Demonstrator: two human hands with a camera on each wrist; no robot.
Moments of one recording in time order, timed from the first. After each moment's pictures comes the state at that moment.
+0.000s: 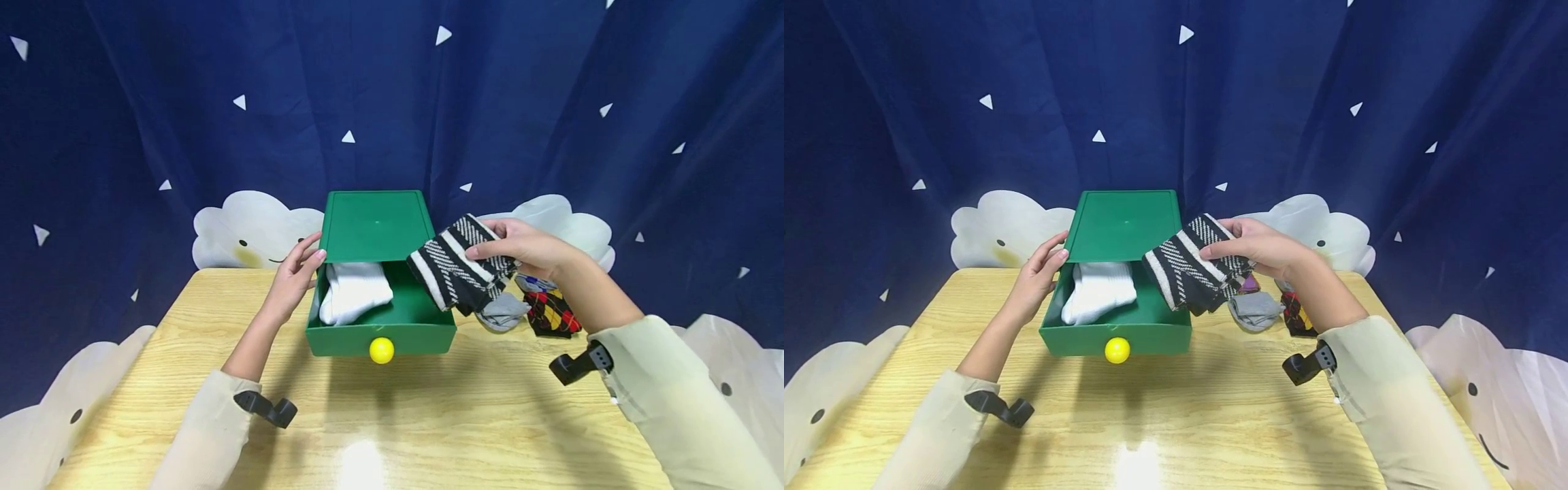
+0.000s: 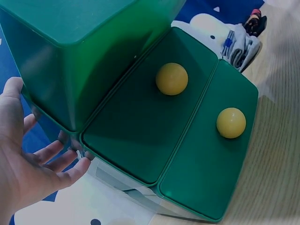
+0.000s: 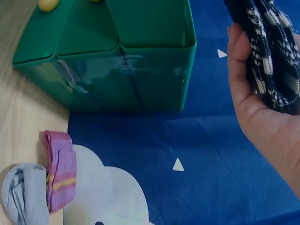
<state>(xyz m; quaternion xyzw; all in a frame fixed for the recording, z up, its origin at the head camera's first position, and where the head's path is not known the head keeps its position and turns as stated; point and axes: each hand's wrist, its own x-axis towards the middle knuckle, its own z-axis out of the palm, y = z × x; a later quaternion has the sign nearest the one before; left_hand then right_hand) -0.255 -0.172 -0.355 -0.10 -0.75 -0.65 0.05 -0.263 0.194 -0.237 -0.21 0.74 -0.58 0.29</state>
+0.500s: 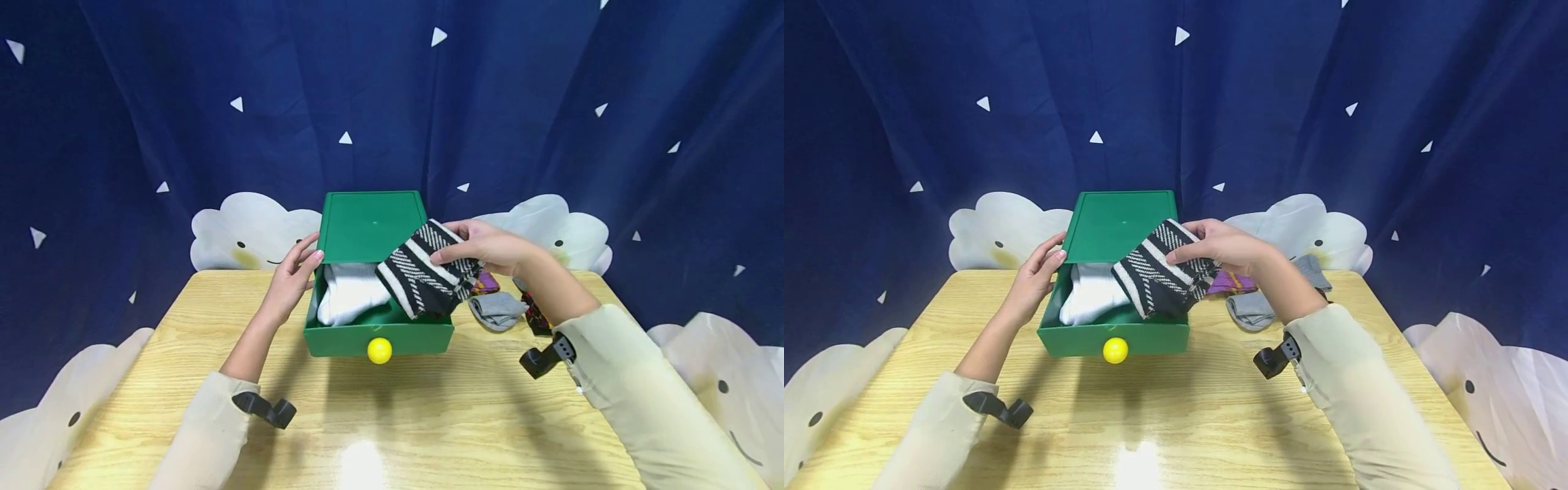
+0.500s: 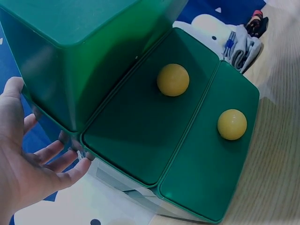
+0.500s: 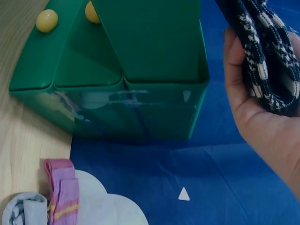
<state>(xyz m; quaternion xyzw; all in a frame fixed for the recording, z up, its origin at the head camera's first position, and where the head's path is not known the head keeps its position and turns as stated) -0.253 -0.171 -0.353 -0.09 -0.76 -0.64 0.05 -0.269 0.155 -0.240 -0.20 0.75 -0.55 0.31</state>
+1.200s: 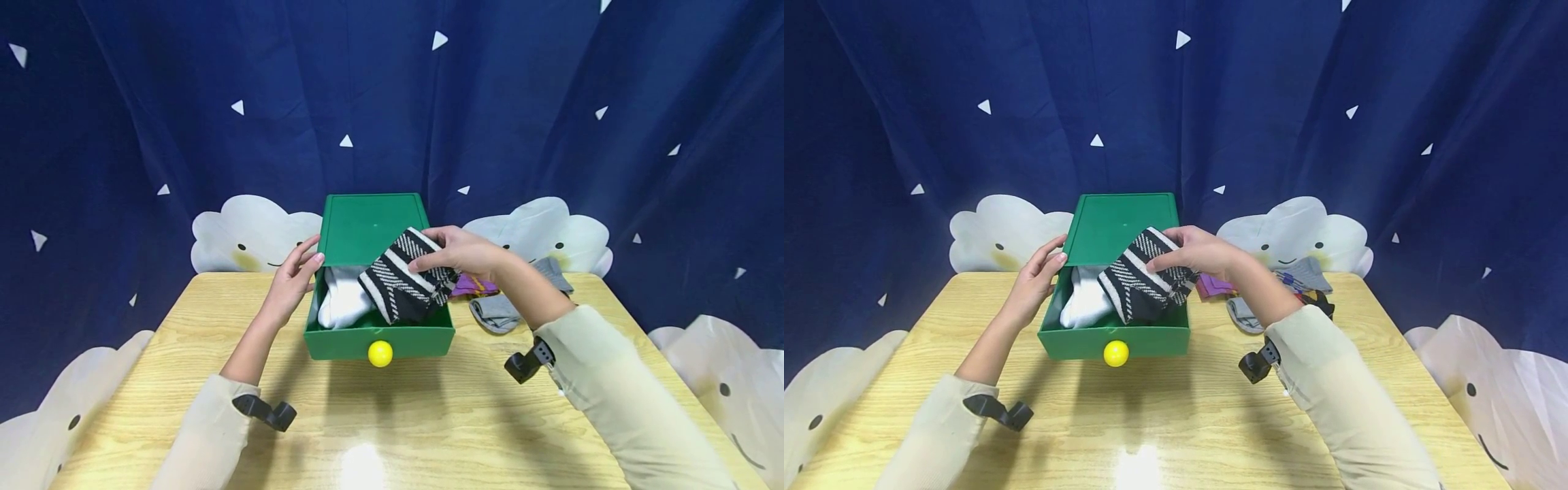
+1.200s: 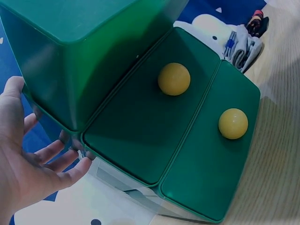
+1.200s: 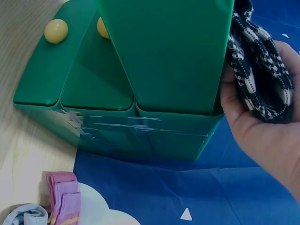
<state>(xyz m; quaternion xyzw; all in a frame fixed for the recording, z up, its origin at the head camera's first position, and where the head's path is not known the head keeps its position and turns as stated) -0.254 -0.172 -0.353 -0.09 -0.76 -0.65 0.04 -0.270 0.123 -0.247 -0.19 0.79 -0.51 0.27</state>
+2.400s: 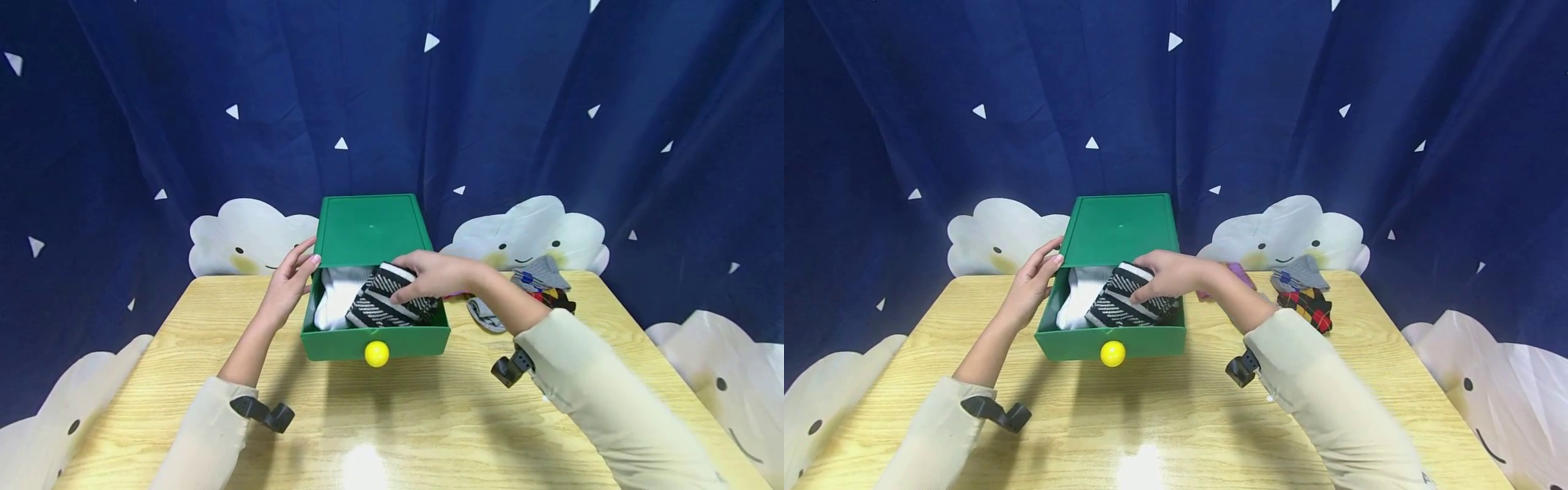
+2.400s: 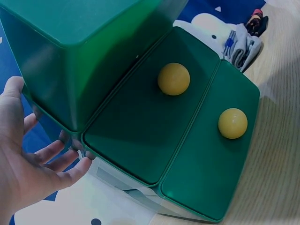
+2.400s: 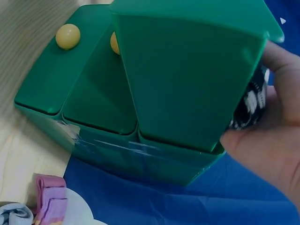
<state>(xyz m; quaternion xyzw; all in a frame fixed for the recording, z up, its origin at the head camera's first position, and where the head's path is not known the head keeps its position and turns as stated) -0.253 -0.171 -0.352 -0.09 -0.76 -0.65 0.04 -0.256 0.100 -0.258 -0.32 0.87 -0.29 0.26</state>
